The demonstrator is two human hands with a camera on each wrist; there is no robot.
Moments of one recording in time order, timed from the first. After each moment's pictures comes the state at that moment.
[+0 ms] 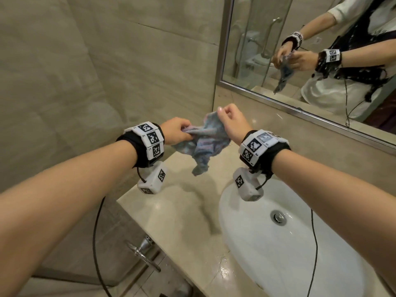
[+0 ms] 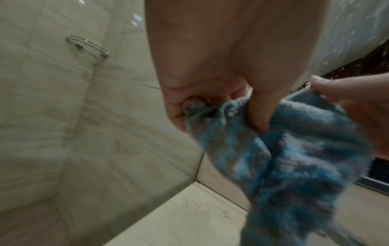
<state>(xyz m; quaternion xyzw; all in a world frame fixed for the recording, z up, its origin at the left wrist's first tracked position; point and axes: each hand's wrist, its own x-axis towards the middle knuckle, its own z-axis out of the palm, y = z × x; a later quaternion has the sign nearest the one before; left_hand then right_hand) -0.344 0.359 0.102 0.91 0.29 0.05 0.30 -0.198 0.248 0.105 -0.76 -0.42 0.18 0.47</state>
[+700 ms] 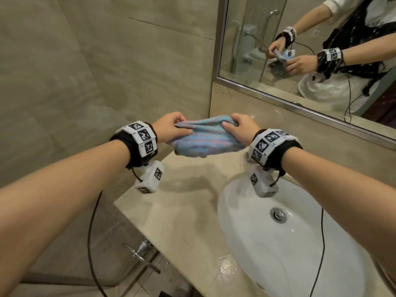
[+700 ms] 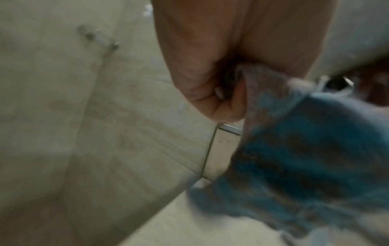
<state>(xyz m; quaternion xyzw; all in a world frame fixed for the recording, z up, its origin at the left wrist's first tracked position) -0.339 0.367 0.096 0.84 0.34 0.12 0.41 -0.163 0.236 0.092 -0.82 -0.48 0.14 0.27</state>
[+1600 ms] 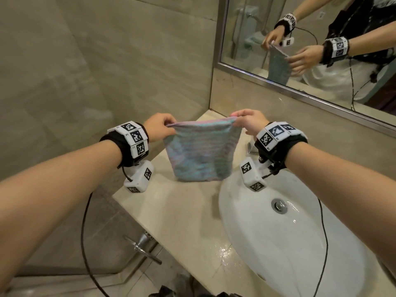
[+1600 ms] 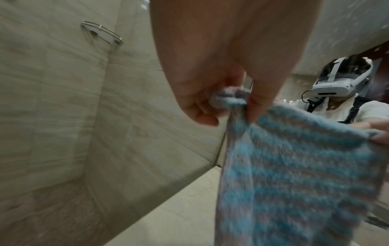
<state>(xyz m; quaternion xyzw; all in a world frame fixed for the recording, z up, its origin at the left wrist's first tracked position) -0.351 0.396 0.059 0.88 0.36 0.08 0.31 -0.155 0.236 0.079 -0.78 -0.26 0.32 0.46</state>
